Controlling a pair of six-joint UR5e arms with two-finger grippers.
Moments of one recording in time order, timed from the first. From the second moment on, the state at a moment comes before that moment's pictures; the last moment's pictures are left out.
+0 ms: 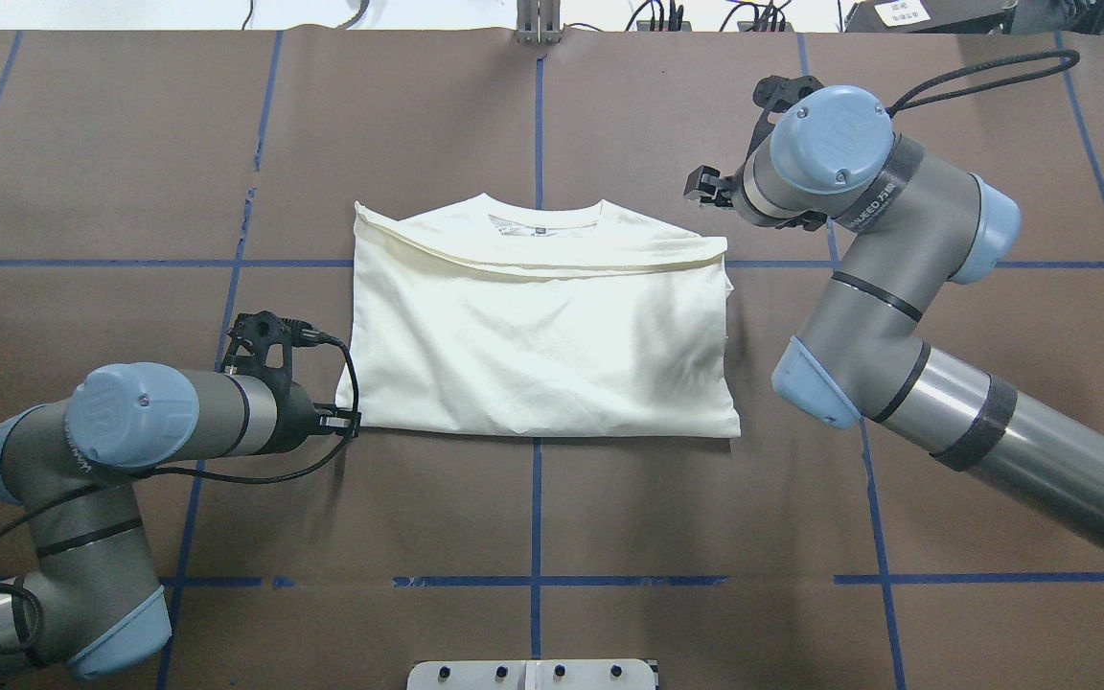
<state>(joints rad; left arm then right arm) -0.44 -1.79 -1.77 -2.21 -1.69 -1.14 0.74 -1.02 1.59 -1.37 1.69 1.32</state>
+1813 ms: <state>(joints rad) -0.86 -2.45 -0.86 -2.30 -1.59 -0.71 0.71 -1.01 1.62 -1.37 1.69 1.37</state>
